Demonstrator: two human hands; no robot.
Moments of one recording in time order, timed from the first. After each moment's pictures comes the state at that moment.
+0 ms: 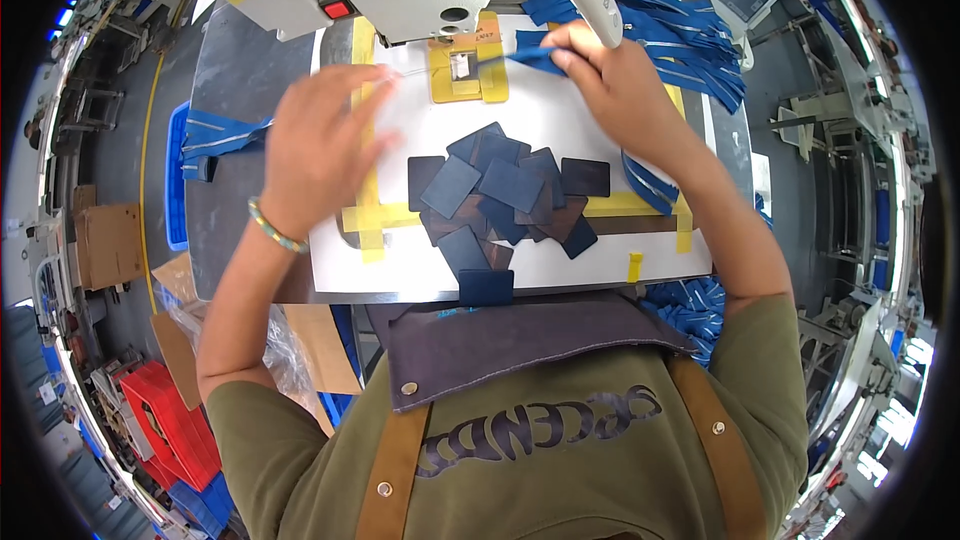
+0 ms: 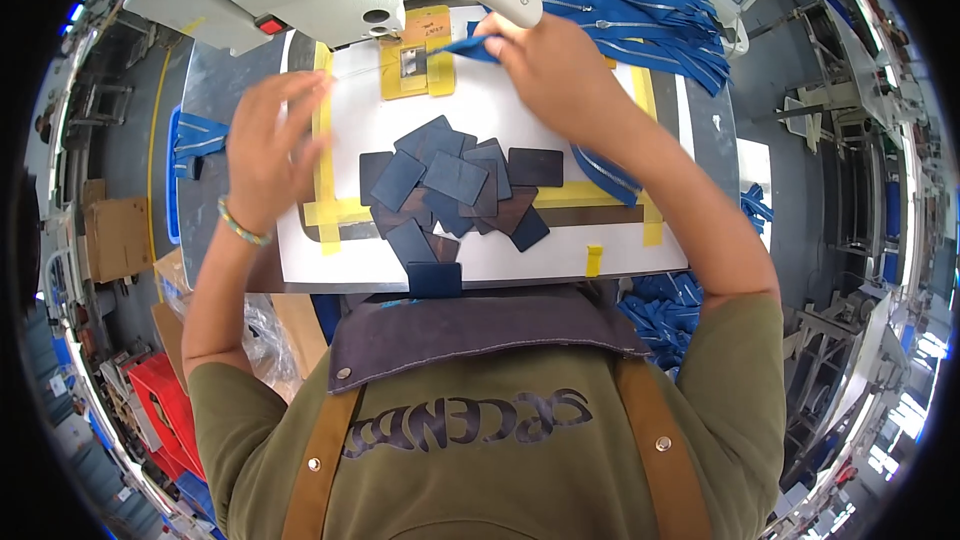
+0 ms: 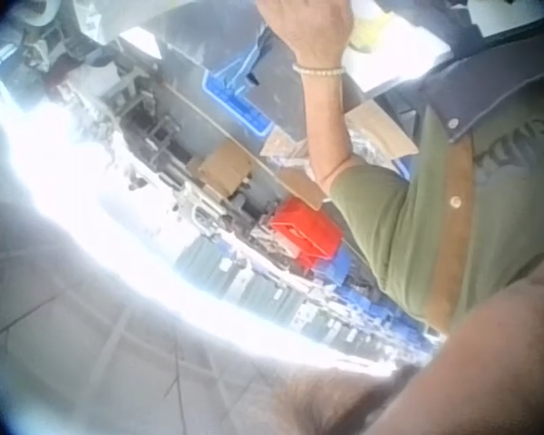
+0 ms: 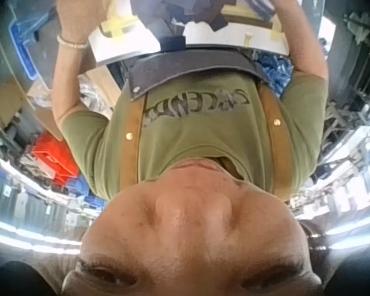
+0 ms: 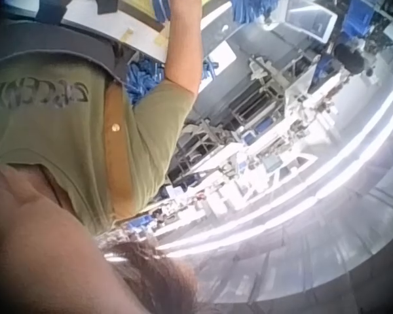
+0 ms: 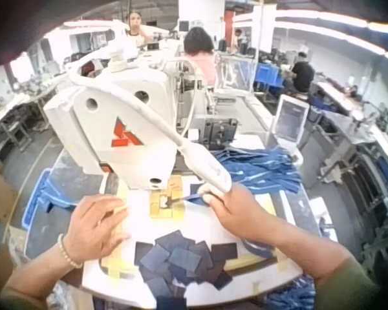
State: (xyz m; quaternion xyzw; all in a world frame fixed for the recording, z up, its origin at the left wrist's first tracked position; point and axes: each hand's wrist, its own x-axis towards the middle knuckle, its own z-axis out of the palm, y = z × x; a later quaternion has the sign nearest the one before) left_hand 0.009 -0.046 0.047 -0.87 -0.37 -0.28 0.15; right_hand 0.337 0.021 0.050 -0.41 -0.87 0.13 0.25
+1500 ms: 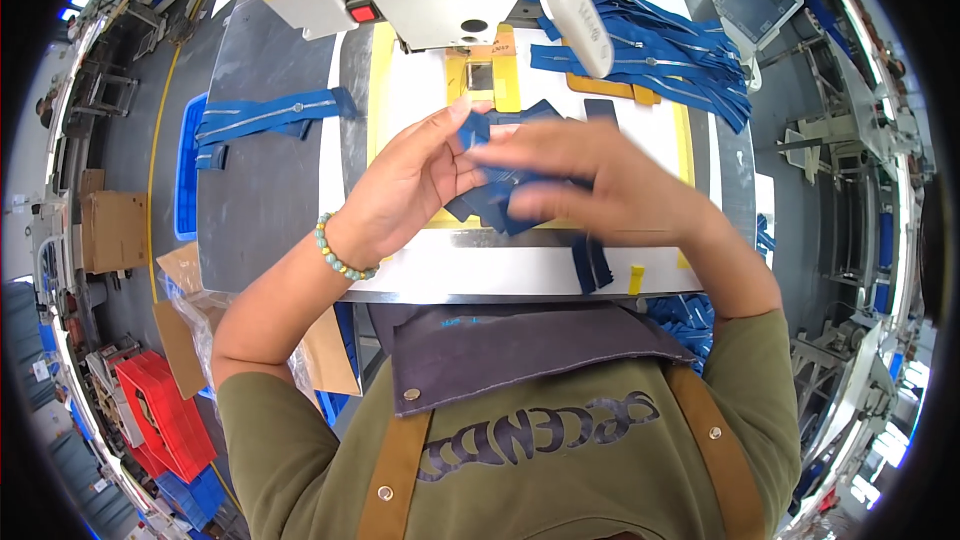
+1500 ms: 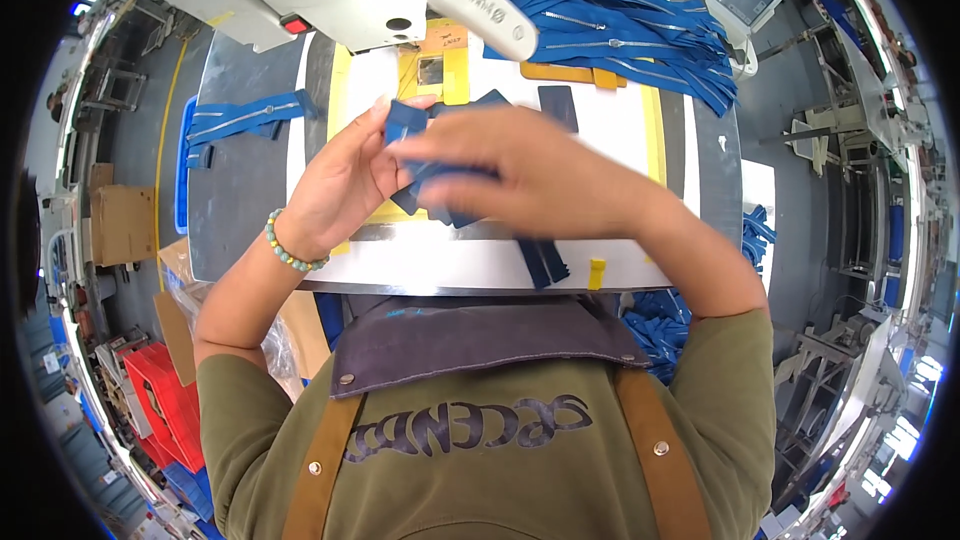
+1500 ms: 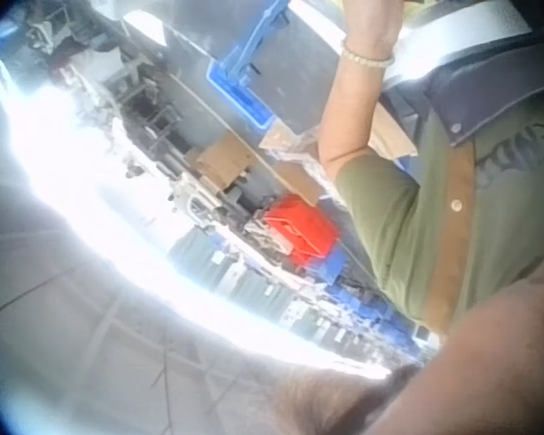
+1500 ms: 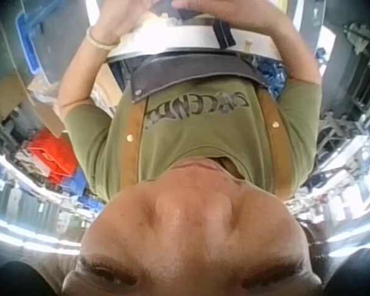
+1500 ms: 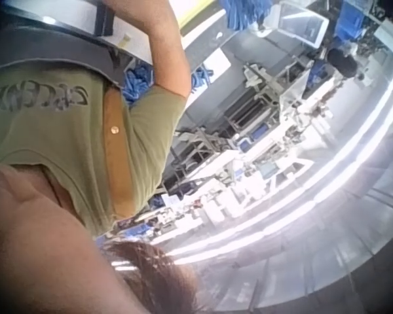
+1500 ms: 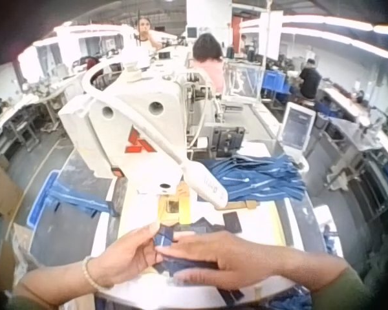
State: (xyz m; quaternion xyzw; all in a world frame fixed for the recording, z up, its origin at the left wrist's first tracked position) left_hand 0.081 -0.069 0.044 -0.31 -0.35 -0.41 -0.78; right_hand 0.324 -0.024 0.075 -0.20 -0.82 0.50 0.21
